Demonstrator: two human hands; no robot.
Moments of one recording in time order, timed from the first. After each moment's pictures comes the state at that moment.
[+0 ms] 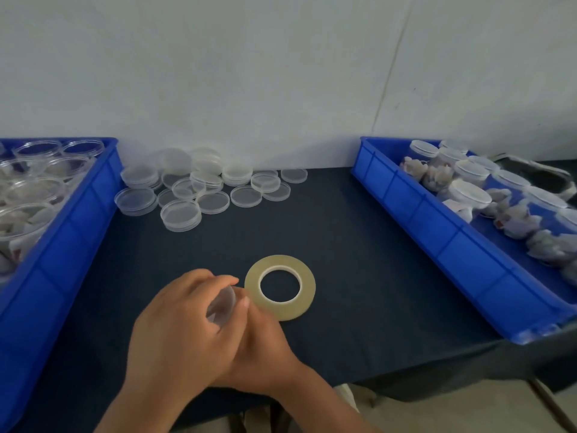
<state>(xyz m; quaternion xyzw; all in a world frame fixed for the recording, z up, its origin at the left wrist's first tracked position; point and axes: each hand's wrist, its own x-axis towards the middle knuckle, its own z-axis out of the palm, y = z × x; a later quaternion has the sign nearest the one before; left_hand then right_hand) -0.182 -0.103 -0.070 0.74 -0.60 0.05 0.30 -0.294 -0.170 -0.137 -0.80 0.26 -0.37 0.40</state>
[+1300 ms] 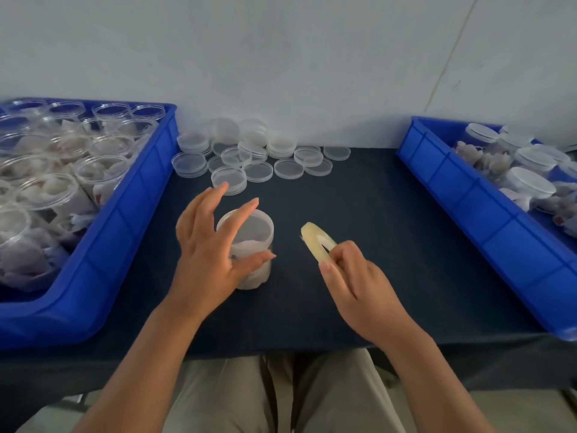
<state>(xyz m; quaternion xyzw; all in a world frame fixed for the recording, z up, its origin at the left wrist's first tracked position) -0.132 -0.106 -0.096 0.67 -0.63 0.10 0.38 -0.379 -0.182 -0.095 -0.83 0.40 -0.24 0.29</state>
